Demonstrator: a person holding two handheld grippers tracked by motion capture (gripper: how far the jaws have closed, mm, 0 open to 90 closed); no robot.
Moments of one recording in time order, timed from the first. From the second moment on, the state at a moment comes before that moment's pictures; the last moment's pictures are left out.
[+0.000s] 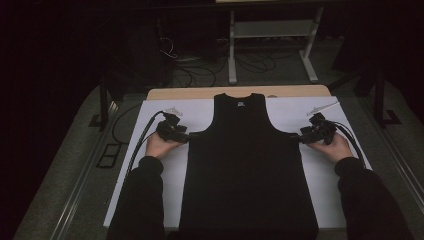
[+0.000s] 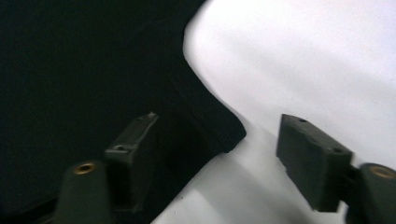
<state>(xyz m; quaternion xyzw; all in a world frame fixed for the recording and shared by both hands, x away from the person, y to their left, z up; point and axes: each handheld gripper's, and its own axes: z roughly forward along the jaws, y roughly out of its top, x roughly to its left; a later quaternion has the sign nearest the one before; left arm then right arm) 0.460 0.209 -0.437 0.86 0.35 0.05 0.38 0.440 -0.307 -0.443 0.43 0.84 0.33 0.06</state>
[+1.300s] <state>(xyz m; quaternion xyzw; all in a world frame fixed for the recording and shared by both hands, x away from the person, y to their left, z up) 0.448 0.200 -0.431 0.85 0.37 0.10 0.36 0.432 -0.302 -0.437 0.46 0.82 0.34 0.06</state>
